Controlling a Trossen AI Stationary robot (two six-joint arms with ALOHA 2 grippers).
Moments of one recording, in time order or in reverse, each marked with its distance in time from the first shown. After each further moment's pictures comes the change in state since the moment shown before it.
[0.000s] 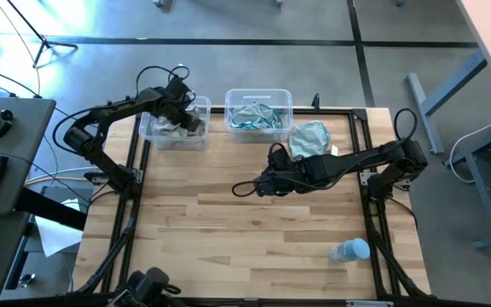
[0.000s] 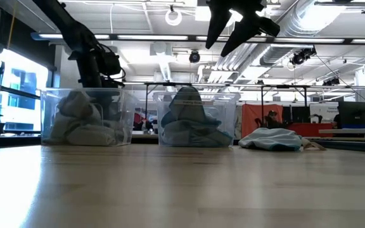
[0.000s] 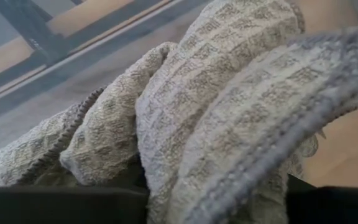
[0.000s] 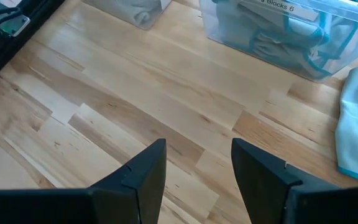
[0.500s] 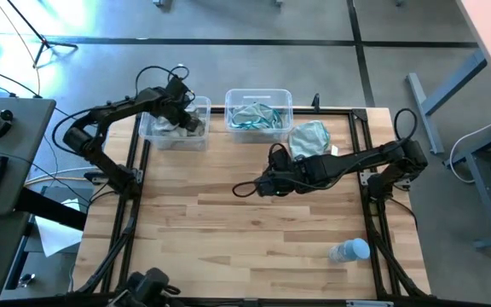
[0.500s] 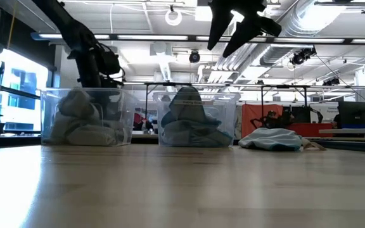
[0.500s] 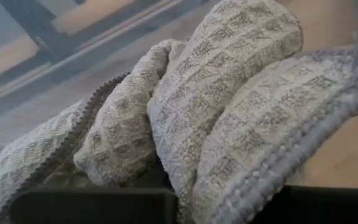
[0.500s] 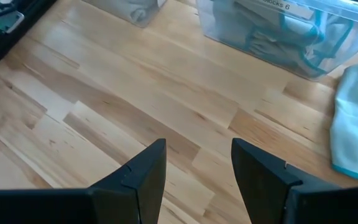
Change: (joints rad) left arm 0.000 -0.014 -0.001 -0.013 -0.002 0.002; right arm -0.001 0.000 0.000 -0.020 0.000 0.003
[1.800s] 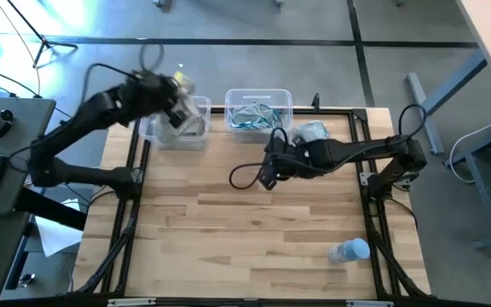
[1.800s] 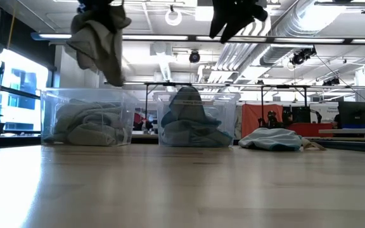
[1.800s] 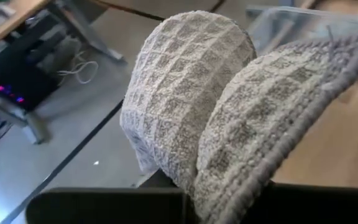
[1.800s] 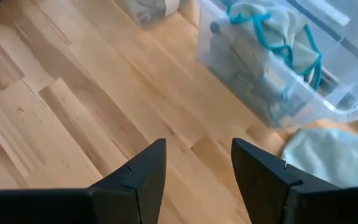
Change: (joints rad) left arm -0.463 -0.459 0.336 -0.179 -0.432 0.232; right arm -0.077 -0.002 0.157 -0.141 -0.032 -0.408
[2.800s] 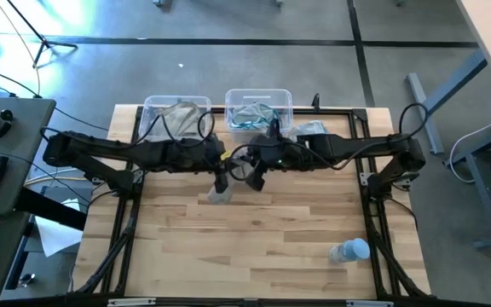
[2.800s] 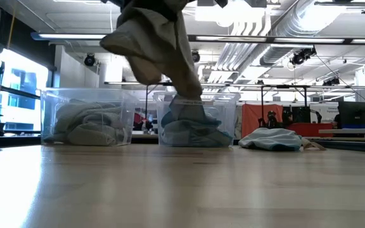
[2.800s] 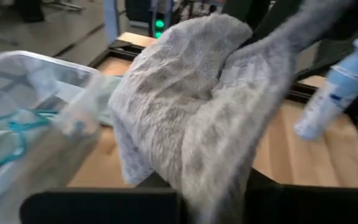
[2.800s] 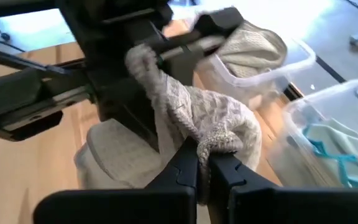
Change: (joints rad) left arm -0.549 0.194 -0.333 0.741 0.164 -0.363; right arm -0.029 0.001 0.044 0.389 -0.163 -0.426
